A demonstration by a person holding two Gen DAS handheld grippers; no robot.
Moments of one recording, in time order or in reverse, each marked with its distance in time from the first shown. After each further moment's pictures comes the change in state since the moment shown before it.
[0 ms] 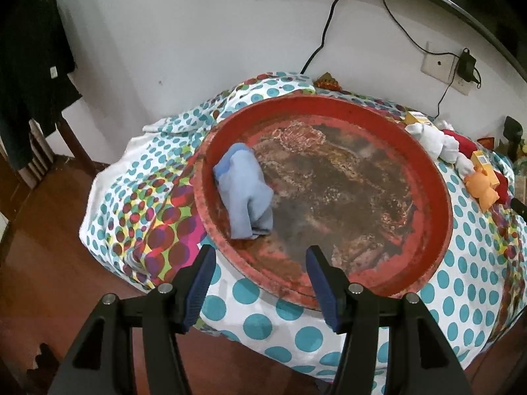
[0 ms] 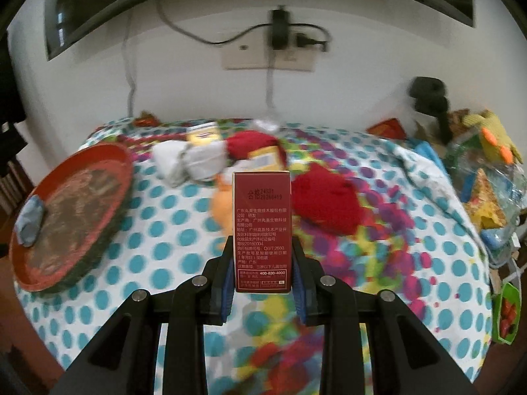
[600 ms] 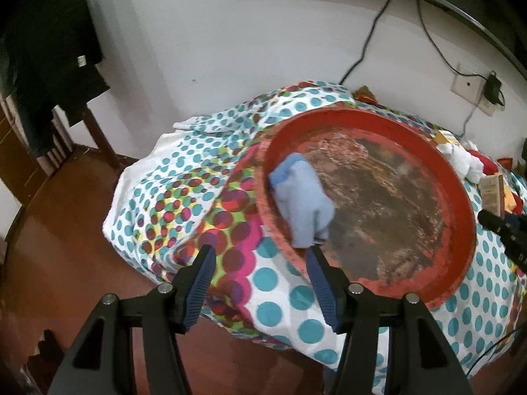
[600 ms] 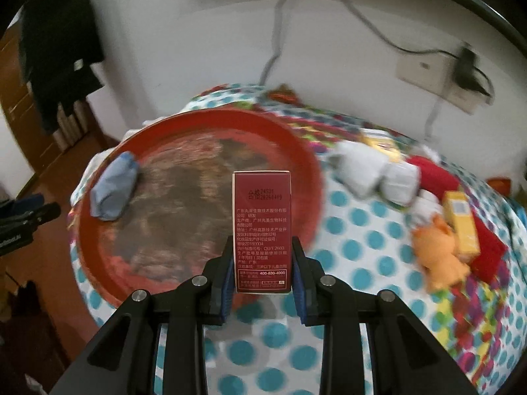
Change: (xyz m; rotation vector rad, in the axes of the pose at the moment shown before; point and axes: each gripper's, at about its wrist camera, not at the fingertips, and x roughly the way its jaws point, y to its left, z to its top) left arm -0.006 0.050 0.005 -0.083 -0.007 0.078; right arm 0.009 0.192 0.020 -0.269 0.092 0.272
